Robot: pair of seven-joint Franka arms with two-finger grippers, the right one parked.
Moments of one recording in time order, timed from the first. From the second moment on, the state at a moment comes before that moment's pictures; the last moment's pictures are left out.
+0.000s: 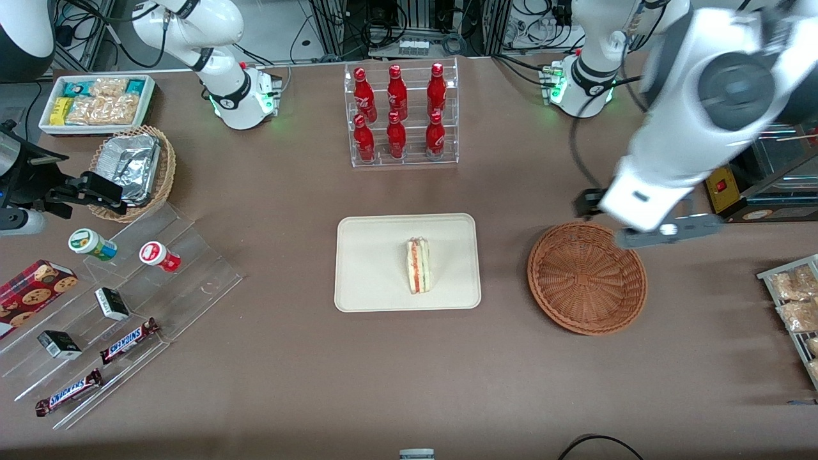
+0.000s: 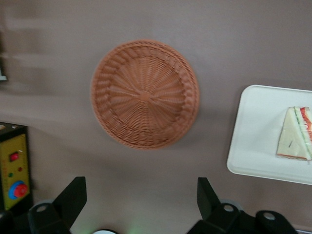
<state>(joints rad) -0.21 0.21 -0.08 -1.35 0.09 1.44 -0.40</state>
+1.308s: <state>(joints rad) -0.06 0.01 0.00 -1.55 0.04 1.50 0.01</state>
